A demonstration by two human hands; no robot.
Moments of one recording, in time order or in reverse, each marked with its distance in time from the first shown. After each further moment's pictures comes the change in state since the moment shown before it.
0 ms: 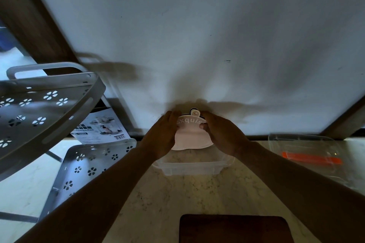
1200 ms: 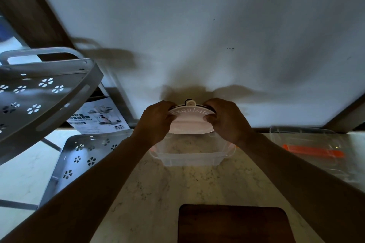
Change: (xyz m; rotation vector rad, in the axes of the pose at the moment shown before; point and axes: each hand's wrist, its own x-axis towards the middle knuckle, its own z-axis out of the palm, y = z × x) left_hand 0.001 -0.001 -0.020 -0.060 0.130 -0.127; right_hand 0.004 0.005 -0.009 0.108 0.122 0.058
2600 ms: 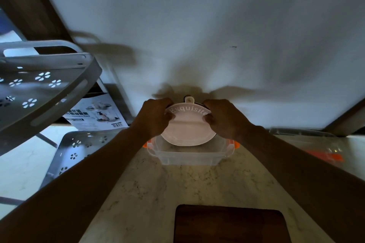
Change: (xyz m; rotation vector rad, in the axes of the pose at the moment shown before) left_hand 0.010 0.003 -0.008 0.036 -0.137 -0.094; right_hand 0.007 -0.005 -0.007 -0.124 -0.181 -0.033
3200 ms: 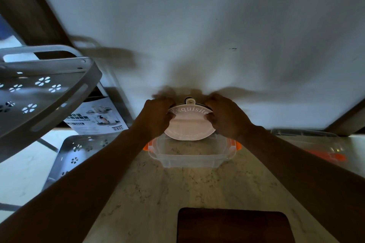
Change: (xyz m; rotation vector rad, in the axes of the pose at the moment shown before) left_hand 0.009 -0.007 0.001 0.106 0.028 0.151; right_hand 0.005 0.001 -0.002 -0.053 0.044 0.004
